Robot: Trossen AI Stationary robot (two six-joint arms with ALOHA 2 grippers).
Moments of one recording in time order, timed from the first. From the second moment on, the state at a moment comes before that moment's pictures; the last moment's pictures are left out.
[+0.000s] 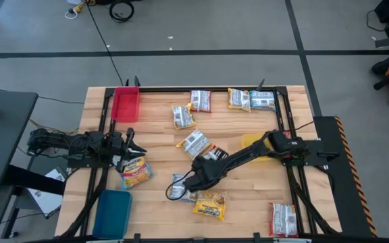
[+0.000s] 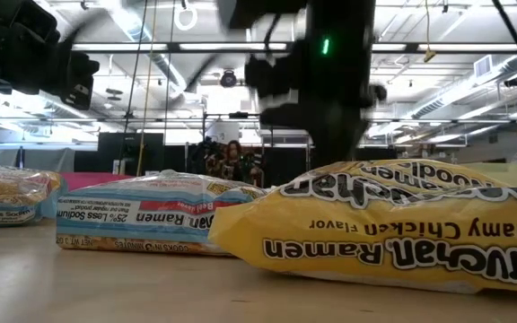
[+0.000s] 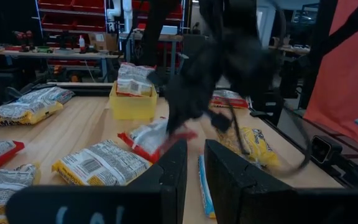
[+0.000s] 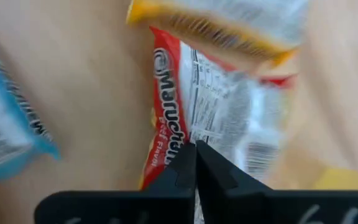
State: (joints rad) left arm -0.15 0.05 0.01 0.05 -0.02 -0.07; right arm 0.34 2.23 1.84 -1.34 0.43 0.99
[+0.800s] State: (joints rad) left arm -0.15 0.05 0.01 0.05 -0.02 -0.07; right arm 0.51 1.58 1.44 -1.14 0.58 0.73
